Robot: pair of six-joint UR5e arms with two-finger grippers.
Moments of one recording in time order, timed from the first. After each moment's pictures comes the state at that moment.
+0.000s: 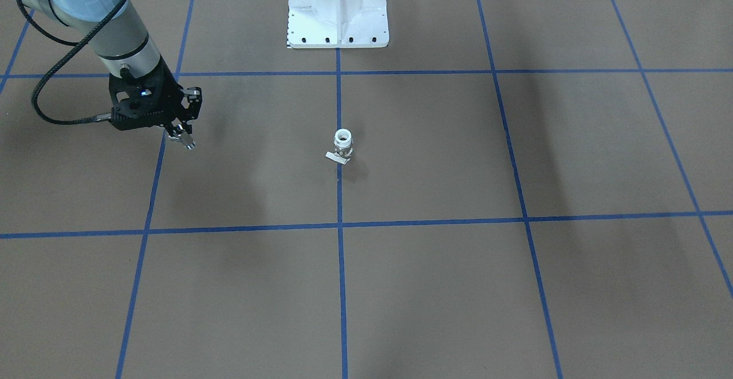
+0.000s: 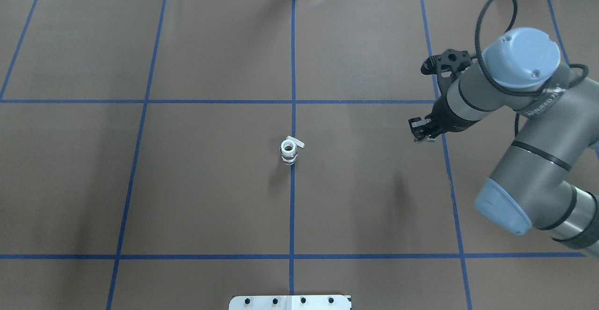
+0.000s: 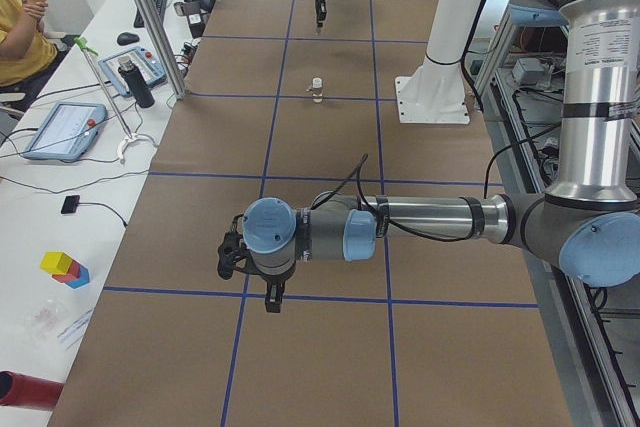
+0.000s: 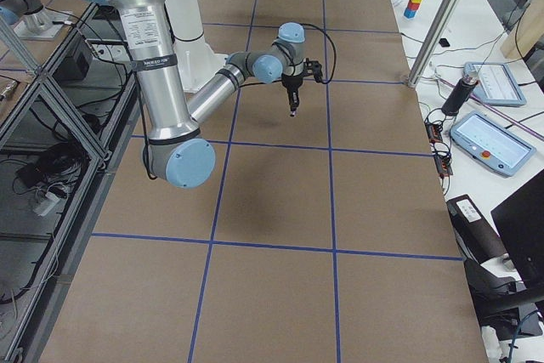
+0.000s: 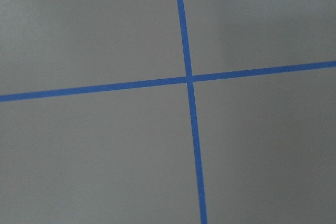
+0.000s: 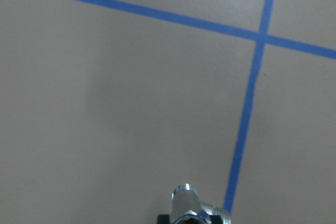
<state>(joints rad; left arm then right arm) -1.66 -1.52 -1.64 -1.56 -2.47 0.05 0.73 -1.22 2.00 -1.67 2.00 0.87</state>
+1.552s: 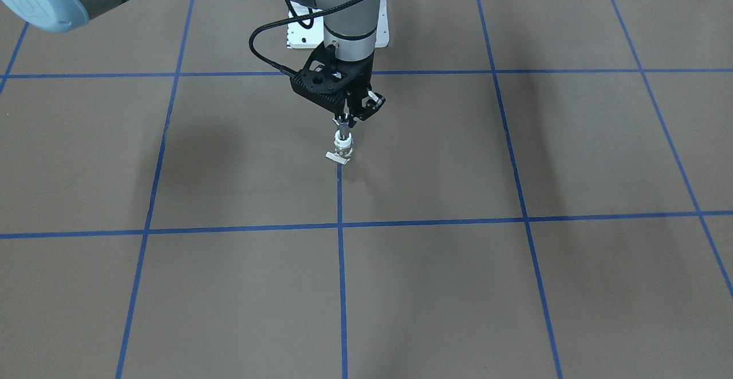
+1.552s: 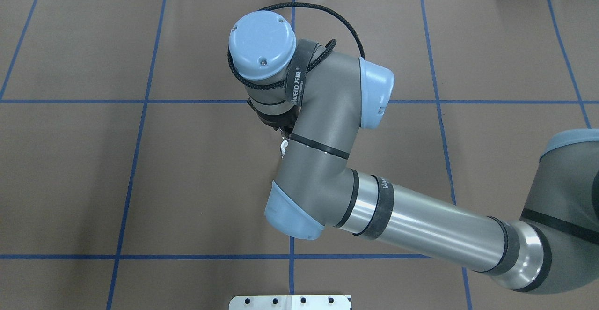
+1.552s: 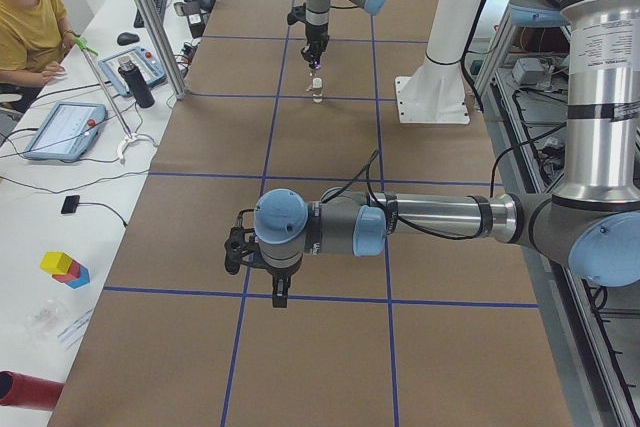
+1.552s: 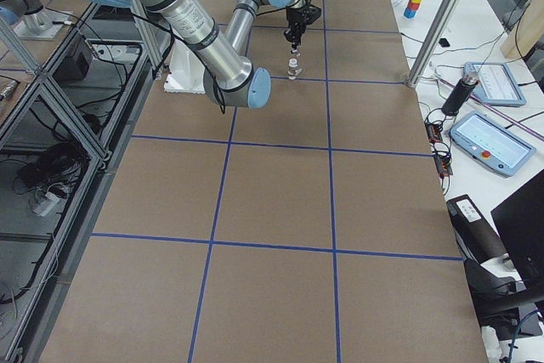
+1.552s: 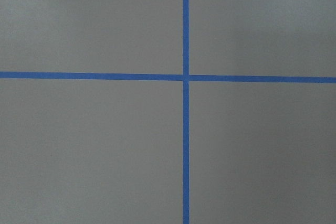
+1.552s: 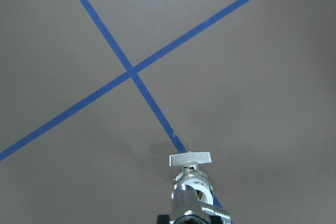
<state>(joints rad) -1.66 -1.50 -1.68 -1.59 -2.45 0.02 0.51 -0.59 1.60 -1.89 1.82 1.79</state>
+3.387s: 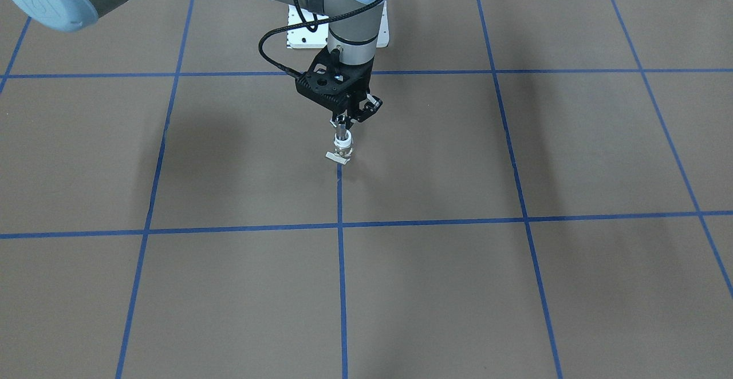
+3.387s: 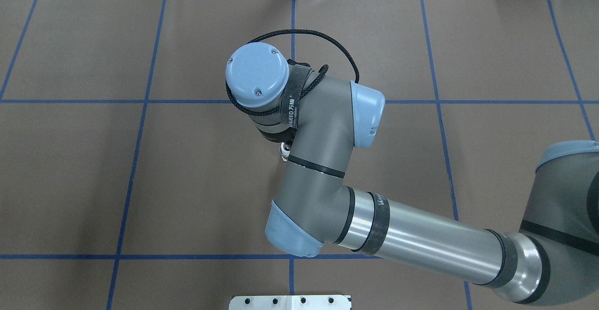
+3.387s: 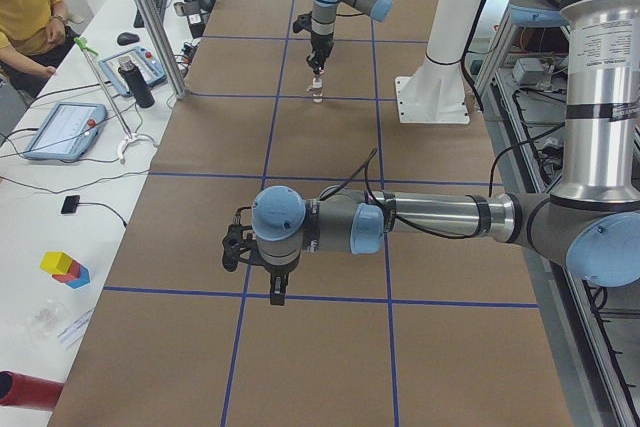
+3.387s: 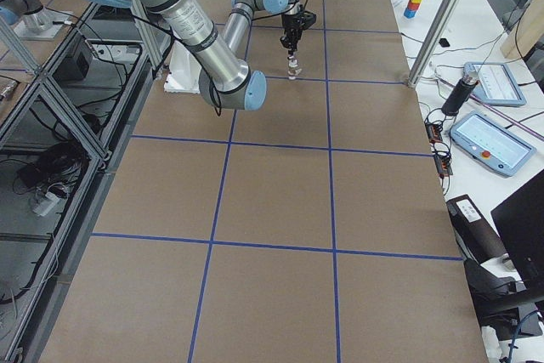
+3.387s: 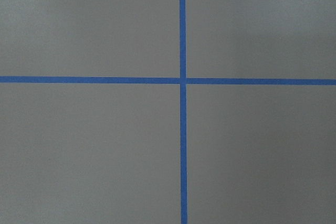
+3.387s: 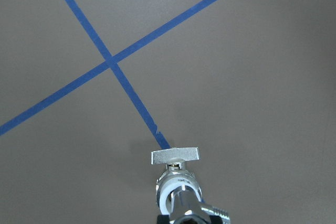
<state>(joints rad) -1.65 -1.51 -1.68 -1.59 -2.45 0.01 0.48 -0.61 1.59 -1.89 1.77 1.79</state>
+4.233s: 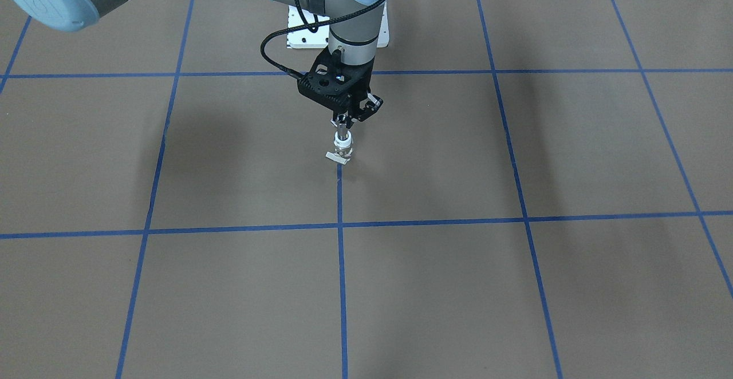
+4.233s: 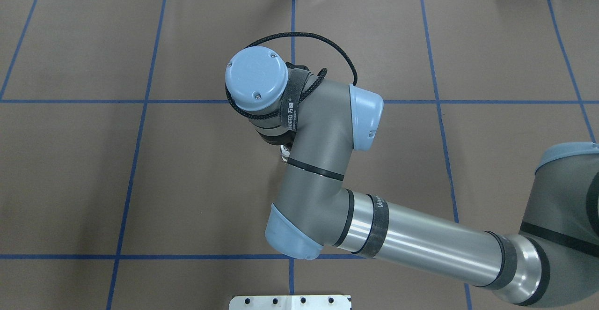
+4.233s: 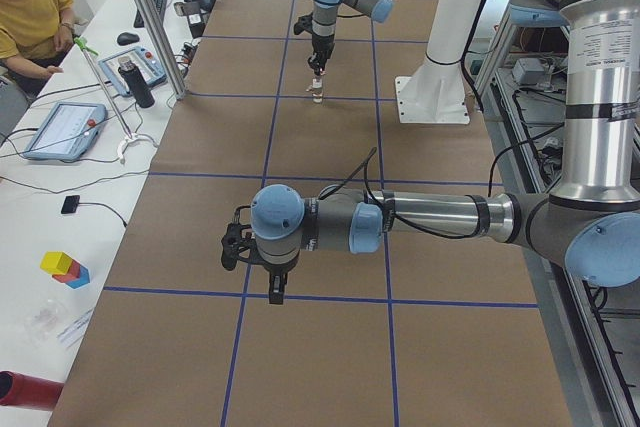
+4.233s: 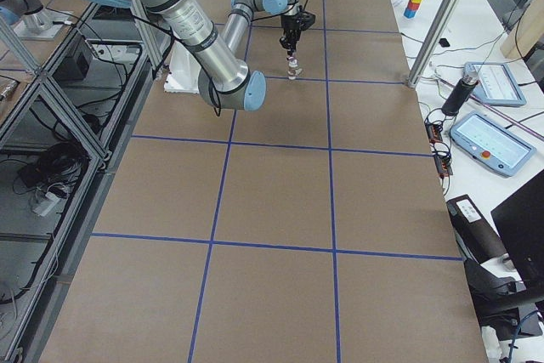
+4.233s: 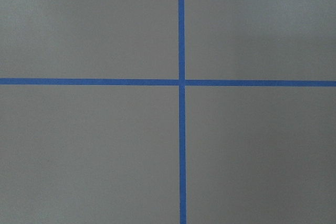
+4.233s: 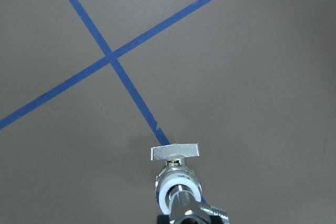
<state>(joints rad) -1.65 -1.51 -1.68 -1.59 -2.45 0.01 0.47 -0.61 1.59 -1.88 1.77 1.76</state>
